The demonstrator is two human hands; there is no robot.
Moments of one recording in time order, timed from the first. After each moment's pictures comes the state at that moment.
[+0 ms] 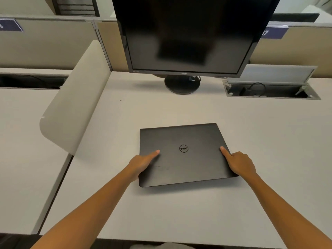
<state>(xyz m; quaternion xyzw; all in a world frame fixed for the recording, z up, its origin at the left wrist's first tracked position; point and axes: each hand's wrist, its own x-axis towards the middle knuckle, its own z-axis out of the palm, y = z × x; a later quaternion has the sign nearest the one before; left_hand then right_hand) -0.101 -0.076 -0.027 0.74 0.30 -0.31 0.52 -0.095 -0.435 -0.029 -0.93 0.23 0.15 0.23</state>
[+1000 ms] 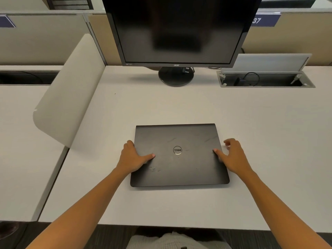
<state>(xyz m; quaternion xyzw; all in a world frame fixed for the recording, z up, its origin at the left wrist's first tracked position) -0.119 -0.072 -0.045 0.92 0.16 -0.14 0.34 -0.130 -0.454 -0.041 -0.93 0.13 0.06 0.35</state>
